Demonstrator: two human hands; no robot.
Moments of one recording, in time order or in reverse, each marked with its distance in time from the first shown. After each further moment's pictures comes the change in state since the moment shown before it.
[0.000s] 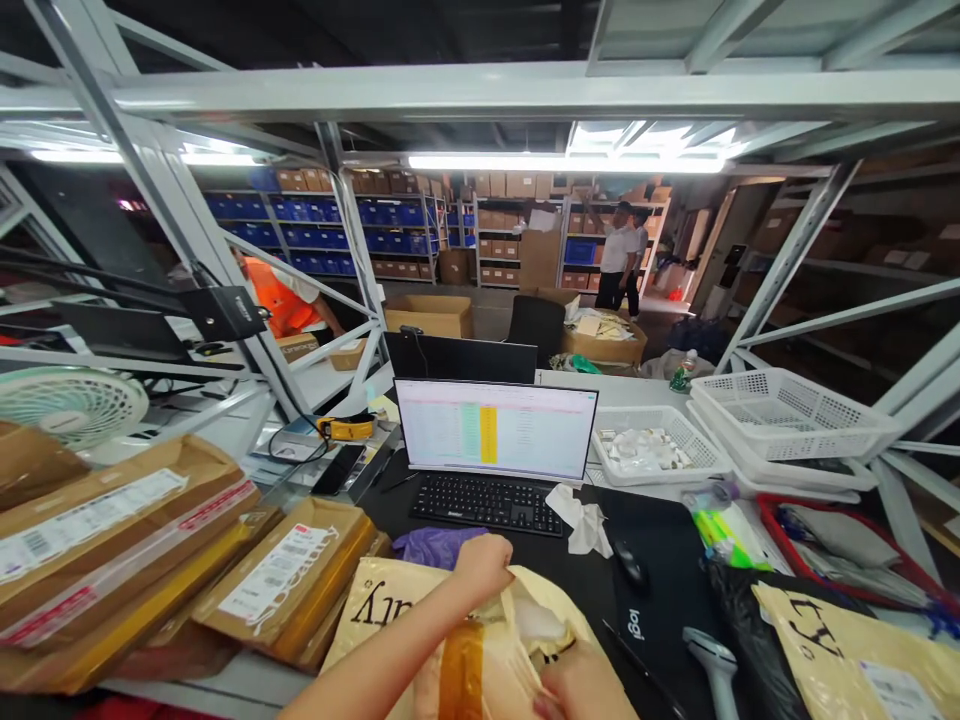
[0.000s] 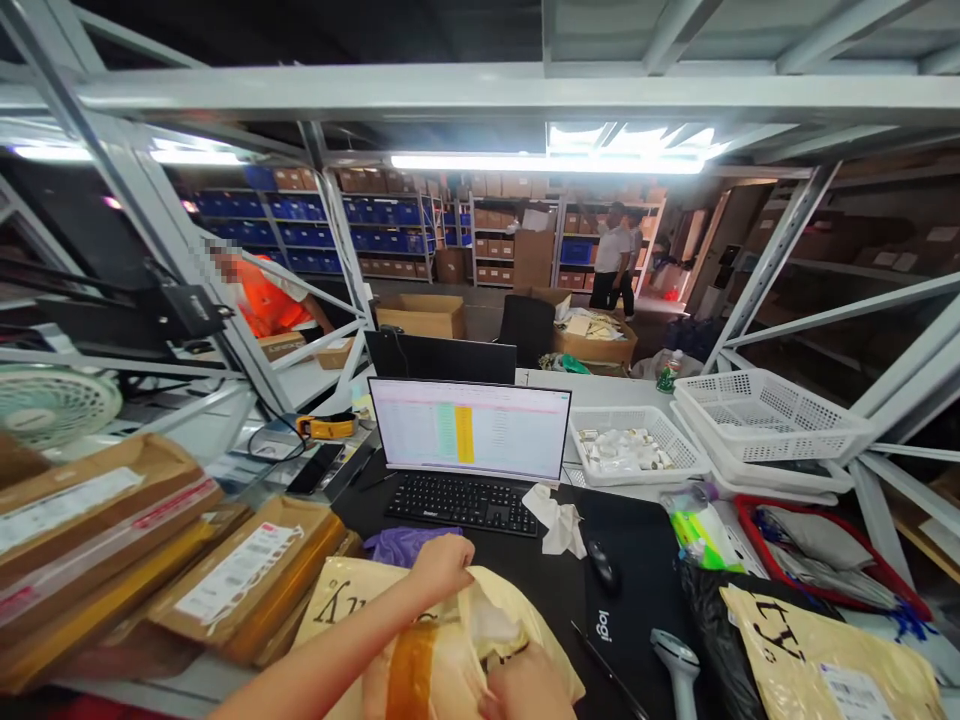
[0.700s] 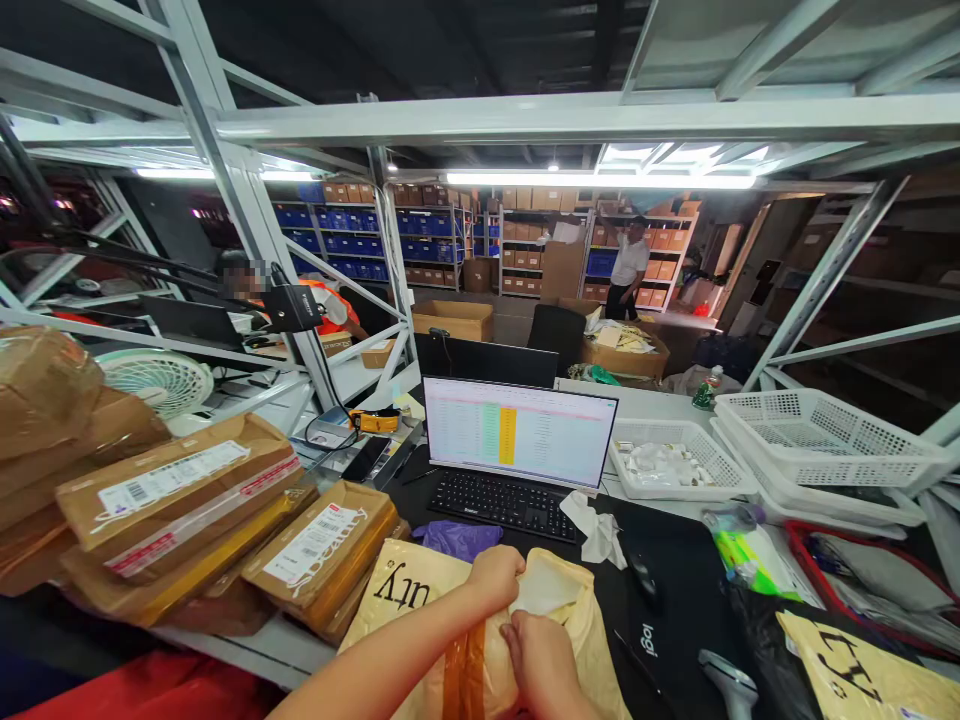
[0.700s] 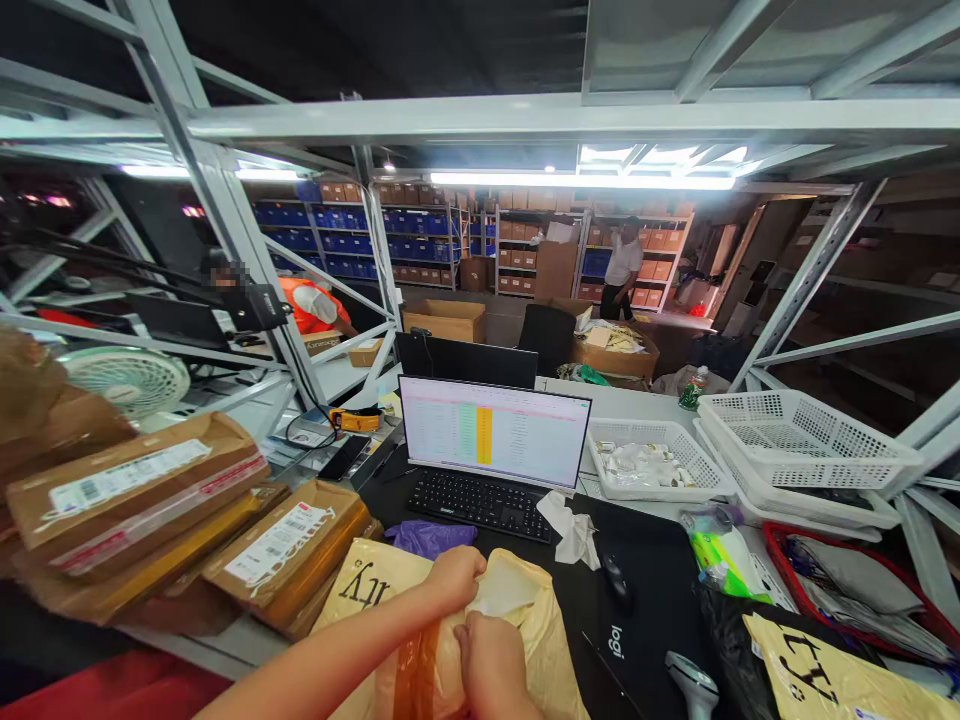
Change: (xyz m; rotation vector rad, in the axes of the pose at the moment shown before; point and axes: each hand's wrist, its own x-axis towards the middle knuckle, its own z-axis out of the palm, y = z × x) left_hand -0.021 0.000 0.017 -0.056 -0.055 -0.046; right_hand 0.044 -0.079 0.005 0.040 -0.039 0.227
